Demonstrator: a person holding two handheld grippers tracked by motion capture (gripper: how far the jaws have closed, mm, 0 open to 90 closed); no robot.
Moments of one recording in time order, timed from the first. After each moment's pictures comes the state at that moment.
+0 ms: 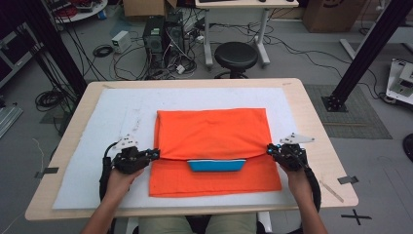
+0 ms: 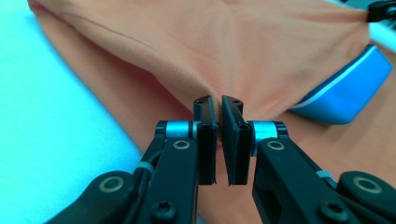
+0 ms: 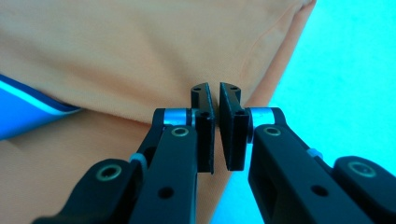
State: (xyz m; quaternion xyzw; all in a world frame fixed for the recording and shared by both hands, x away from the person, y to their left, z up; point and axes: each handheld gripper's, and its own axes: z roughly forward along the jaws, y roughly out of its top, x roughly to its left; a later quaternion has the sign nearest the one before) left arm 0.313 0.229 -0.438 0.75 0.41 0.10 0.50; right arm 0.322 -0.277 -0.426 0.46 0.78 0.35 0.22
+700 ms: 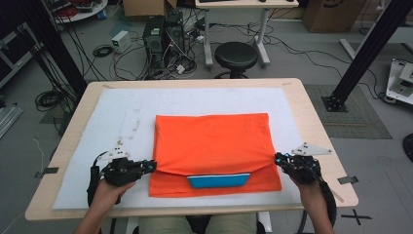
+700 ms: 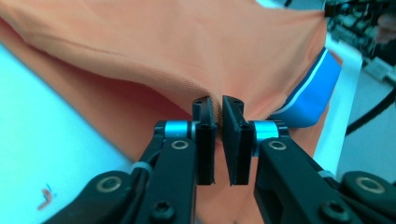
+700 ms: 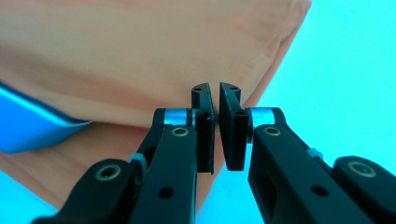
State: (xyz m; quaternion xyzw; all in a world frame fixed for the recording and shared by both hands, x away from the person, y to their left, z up) left arm 0.285 0.241 -0.432 0.77 0.38 0.05 0.52; right arm 0.277 -0.289 -0.408 0.46 0.78 0.36 0.21
